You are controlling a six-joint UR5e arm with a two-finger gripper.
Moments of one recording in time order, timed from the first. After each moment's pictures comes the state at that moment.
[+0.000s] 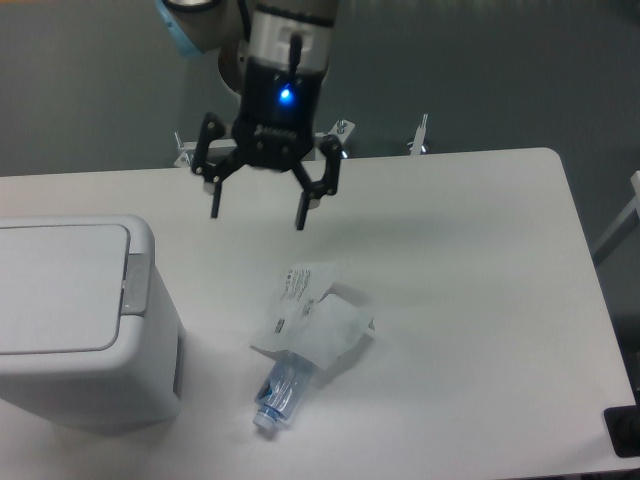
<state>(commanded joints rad) 2.35 -1.60 -1.66 -0.91 1.18 0.19</state>
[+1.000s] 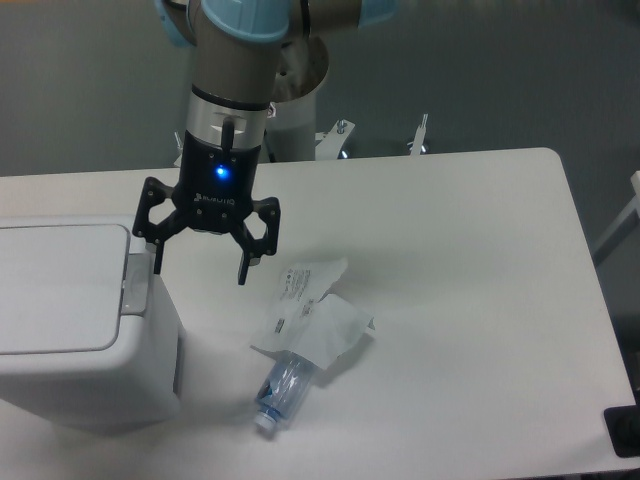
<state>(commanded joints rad) 2.28 -1.68 -1.64 -0.88 1.18 0.12</state>
